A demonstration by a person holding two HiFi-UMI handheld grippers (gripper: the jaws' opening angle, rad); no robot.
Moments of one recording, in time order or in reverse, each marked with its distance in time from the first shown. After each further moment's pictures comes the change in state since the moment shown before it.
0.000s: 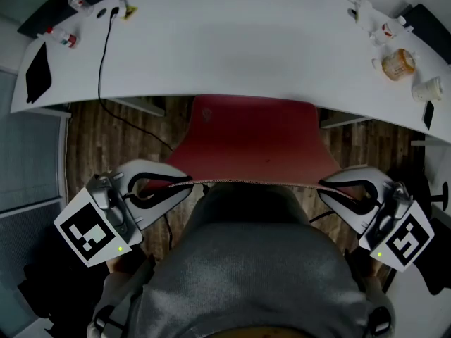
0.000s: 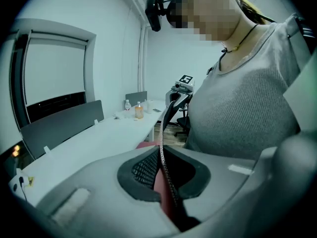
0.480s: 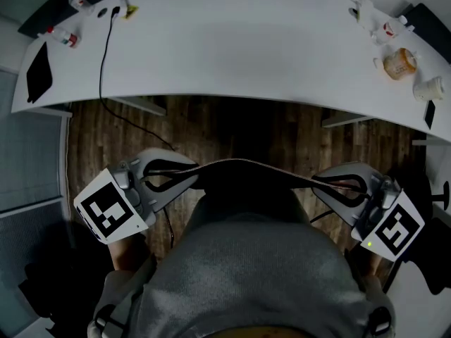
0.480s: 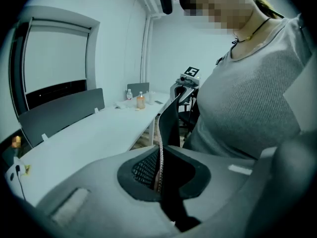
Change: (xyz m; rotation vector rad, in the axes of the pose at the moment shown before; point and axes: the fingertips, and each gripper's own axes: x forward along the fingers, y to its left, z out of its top) left arm 0.024 0.017 -0.031 -0.085 0.047 0.012; right arm 0.022 0.000 -0.023 0.028 0.068 0.026
